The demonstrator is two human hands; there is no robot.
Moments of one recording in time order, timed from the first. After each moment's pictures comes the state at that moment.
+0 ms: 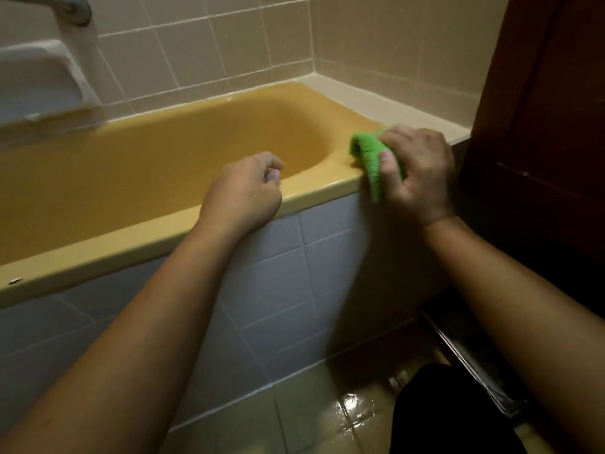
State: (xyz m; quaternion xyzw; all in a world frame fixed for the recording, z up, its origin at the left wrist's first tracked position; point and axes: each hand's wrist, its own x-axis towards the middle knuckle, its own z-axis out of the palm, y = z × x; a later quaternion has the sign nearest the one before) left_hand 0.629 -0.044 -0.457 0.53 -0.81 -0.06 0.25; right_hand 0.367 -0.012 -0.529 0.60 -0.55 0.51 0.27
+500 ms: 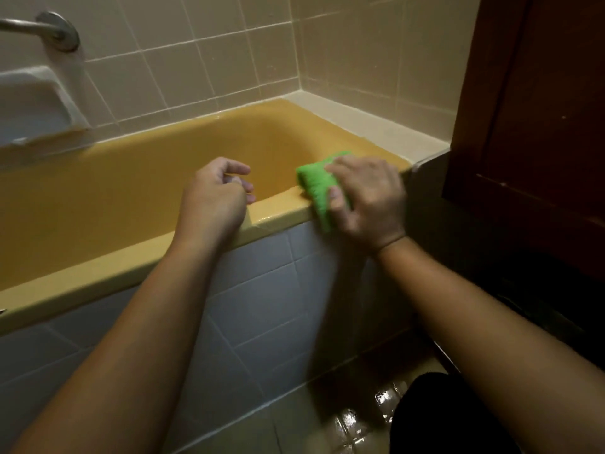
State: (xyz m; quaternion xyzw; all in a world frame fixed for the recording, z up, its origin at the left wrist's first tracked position) left_hand 0.634 -0.056 -0.456 0.54 -0.67 -0.28 0.44; right_hand 0.409 -0.021 -0.538 0.61 -0.50 0.50 0.35
